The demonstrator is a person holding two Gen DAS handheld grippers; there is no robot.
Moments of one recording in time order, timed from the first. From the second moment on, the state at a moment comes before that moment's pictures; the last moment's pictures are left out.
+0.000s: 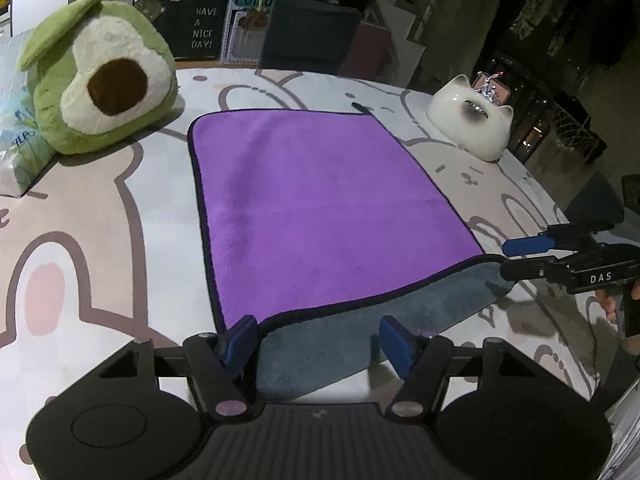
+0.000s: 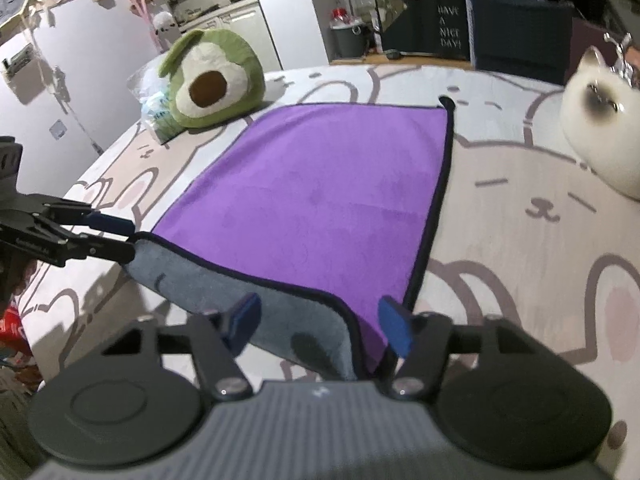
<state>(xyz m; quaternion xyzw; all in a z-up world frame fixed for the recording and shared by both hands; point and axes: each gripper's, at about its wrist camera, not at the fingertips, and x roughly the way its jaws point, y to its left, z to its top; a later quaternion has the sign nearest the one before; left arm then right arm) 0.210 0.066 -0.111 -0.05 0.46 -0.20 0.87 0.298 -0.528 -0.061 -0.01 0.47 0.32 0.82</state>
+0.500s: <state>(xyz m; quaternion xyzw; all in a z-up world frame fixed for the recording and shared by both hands) 0.217 0.078 -0.126 -0.05 0.50 -0.20 0.84 0.302 -0.525 -0.079 -0.05 0.51 0.31 0.80</state>
